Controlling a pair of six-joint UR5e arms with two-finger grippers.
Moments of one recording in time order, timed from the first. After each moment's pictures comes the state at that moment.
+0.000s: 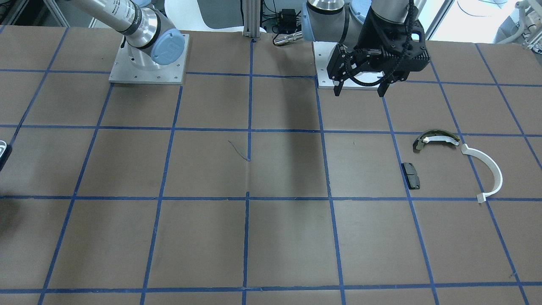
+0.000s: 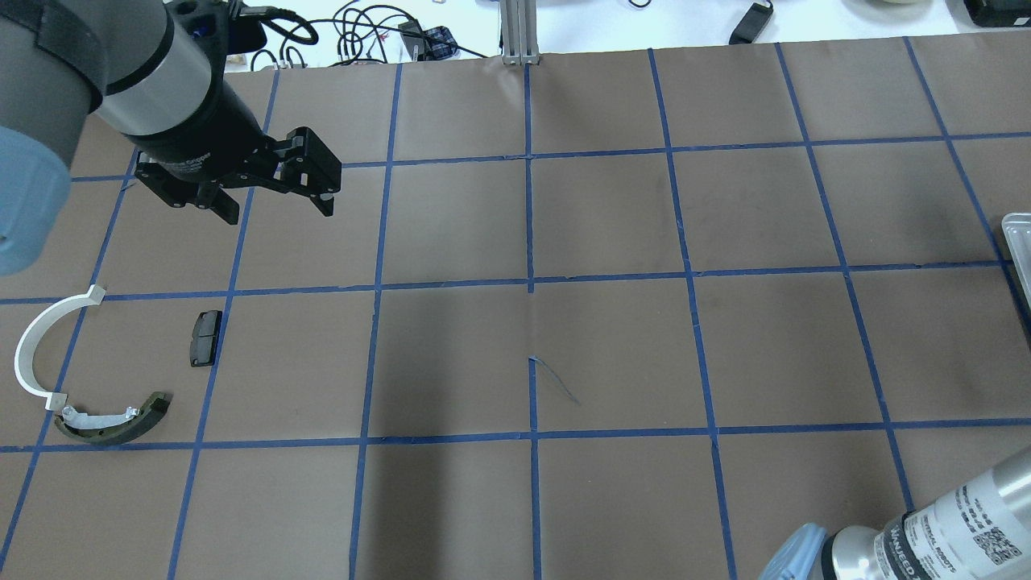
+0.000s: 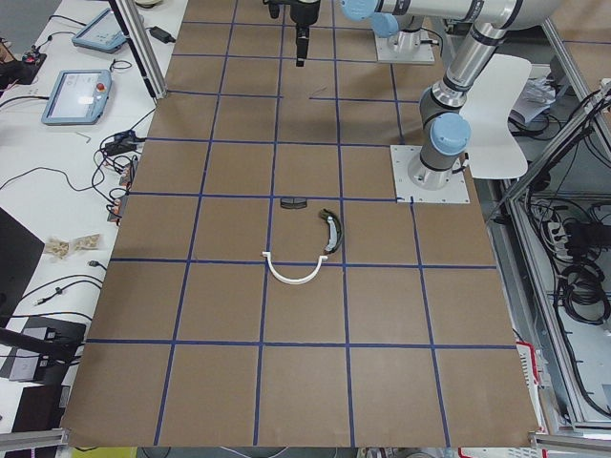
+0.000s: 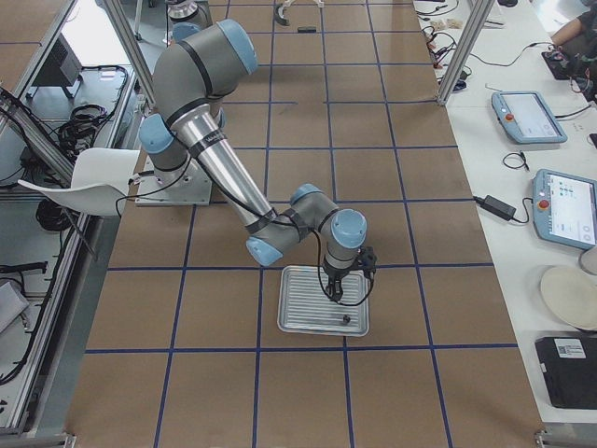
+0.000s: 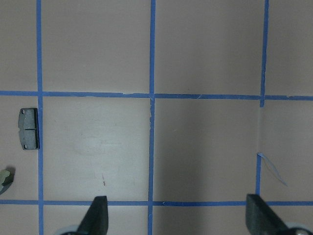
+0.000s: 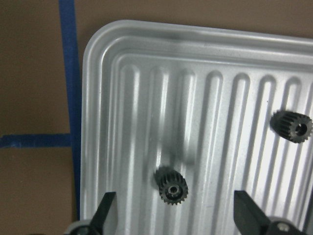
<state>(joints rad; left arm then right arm) -1.60 -1.46 -1.64 -1.52 1.55 -0.06 0.73 -0.99 1.60 -2.22 -1.66 -0.86</state>
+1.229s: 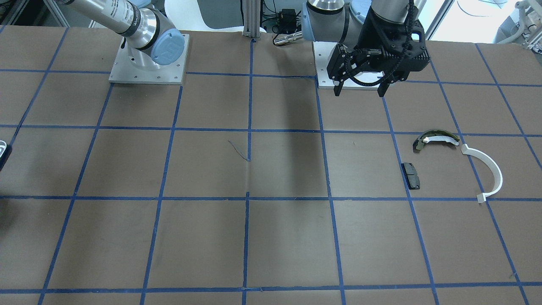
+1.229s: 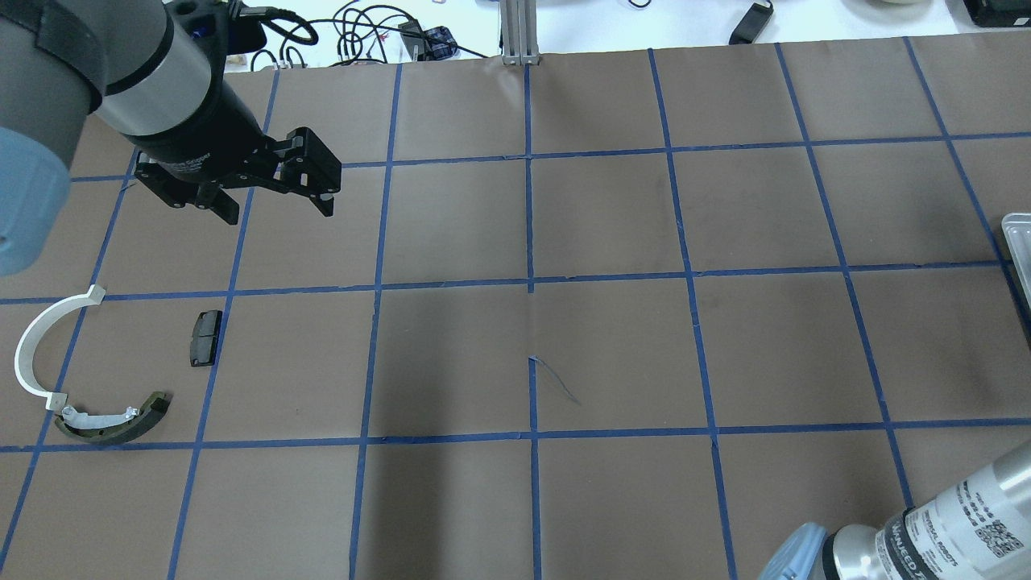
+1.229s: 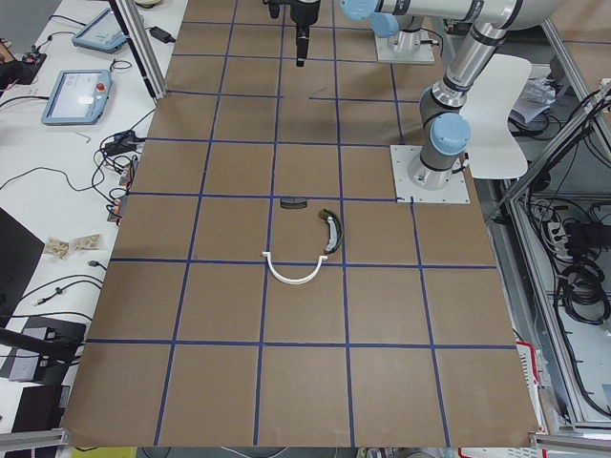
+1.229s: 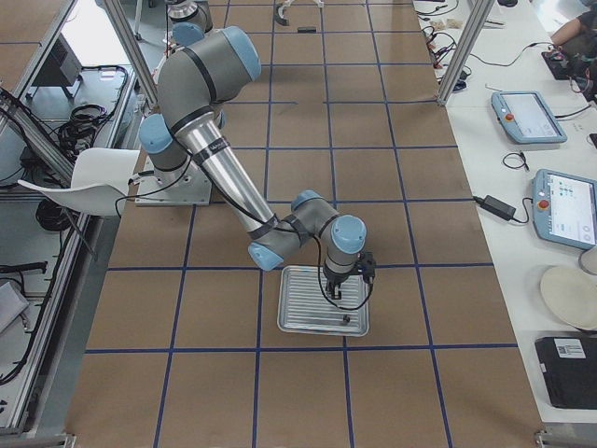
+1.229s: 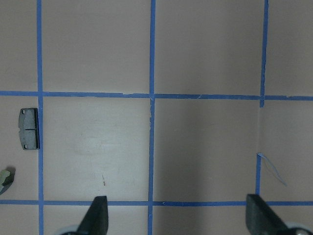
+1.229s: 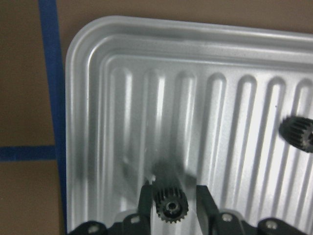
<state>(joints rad) -1.60 -1.46 -1.64 -1.52 1.55 -0.06 0.73 -0.96 1.60 -2.25 -1.67 -0.85</state>
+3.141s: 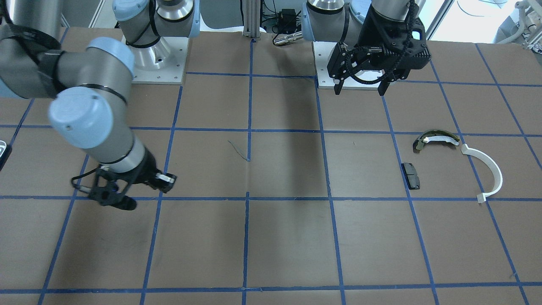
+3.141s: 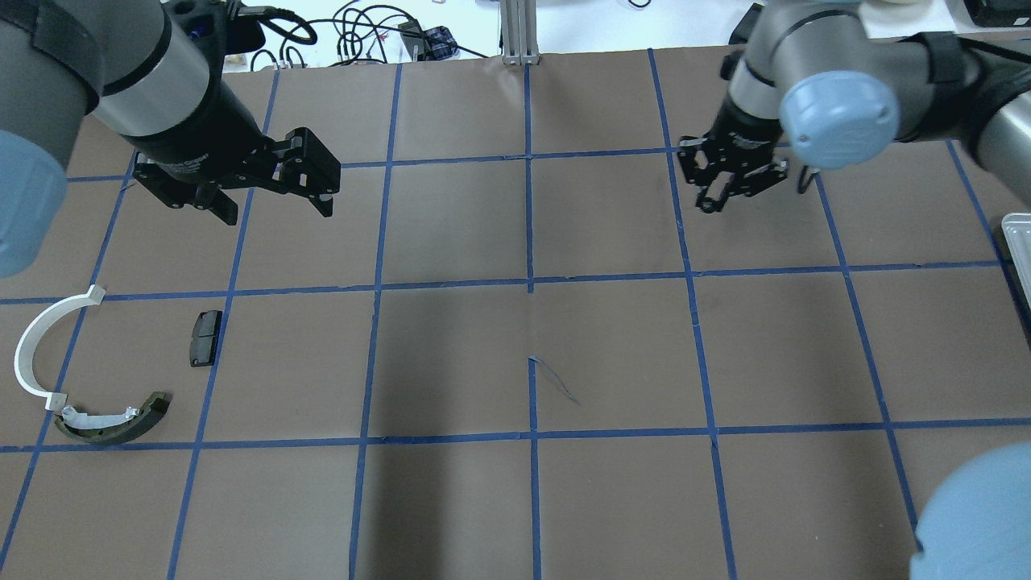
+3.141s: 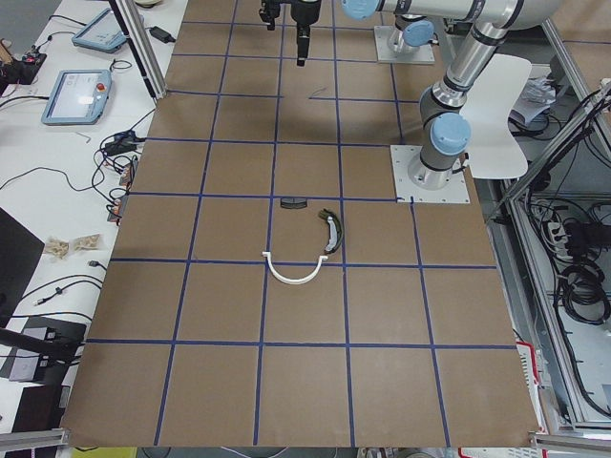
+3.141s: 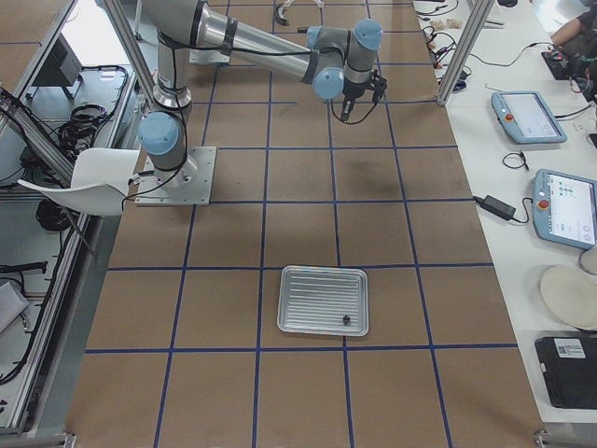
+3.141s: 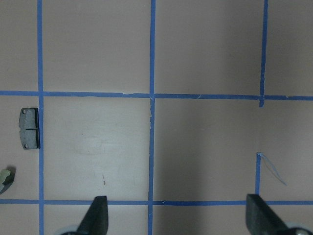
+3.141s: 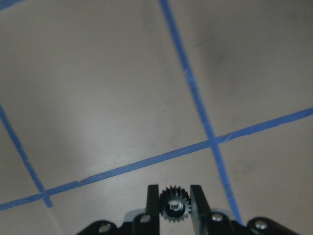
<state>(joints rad) -1.60 -1.46 -1.64 -1.52 1.55 -0.06 1.64 -1.23 1.62 -1.90 -1.47 0.40</state>
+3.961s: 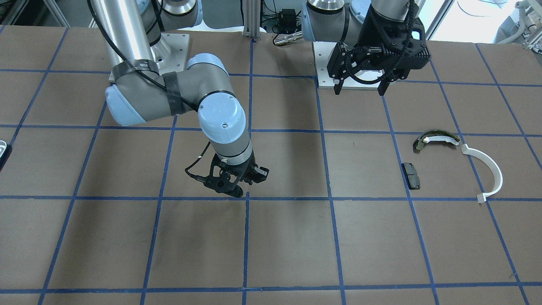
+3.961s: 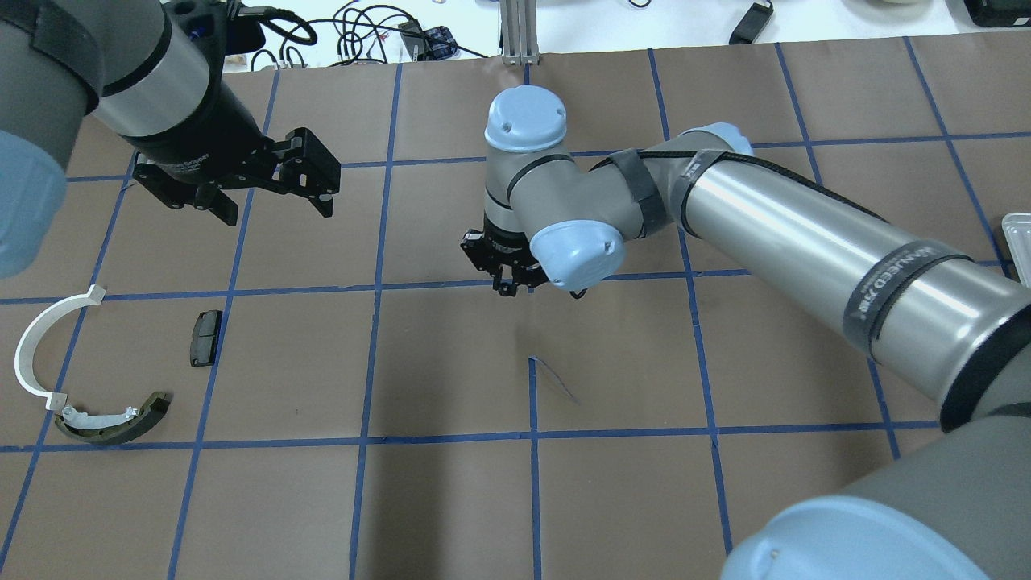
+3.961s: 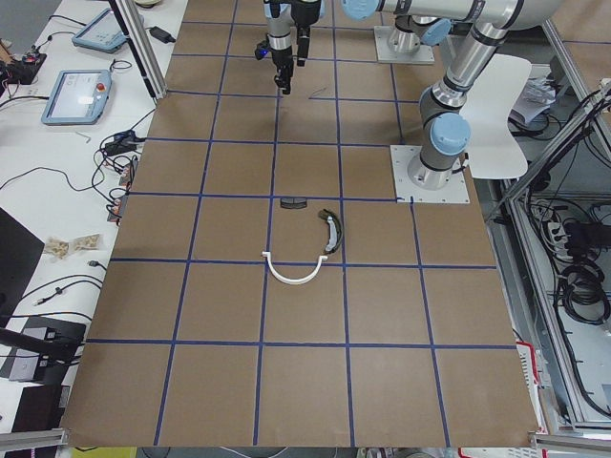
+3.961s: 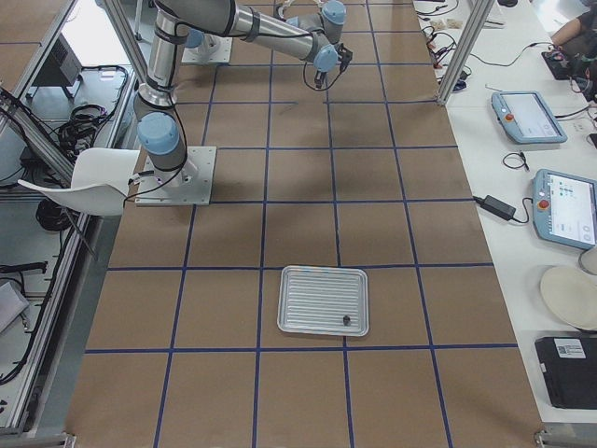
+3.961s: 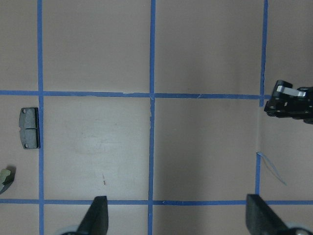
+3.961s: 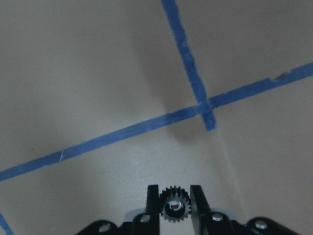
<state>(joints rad) -1.60 -1.45 -1.64 -1.52 1.55 -0.06 1.99 -1.05 1.62 -2.12 -1.41 0.76</state>
